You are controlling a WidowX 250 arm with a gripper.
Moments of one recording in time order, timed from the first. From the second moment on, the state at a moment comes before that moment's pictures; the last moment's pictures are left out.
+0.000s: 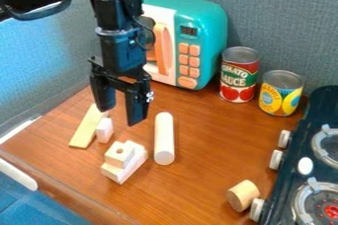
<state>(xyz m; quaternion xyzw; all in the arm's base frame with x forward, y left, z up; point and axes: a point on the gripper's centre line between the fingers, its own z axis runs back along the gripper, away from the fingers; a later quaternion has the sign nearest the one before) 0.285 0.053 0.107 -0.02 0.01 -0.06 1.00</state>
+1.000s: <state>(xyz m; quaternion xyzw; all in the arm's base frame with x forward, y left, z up) 0.280 0.055 0.070 0.01 -0.01 0.13 0.99</state>
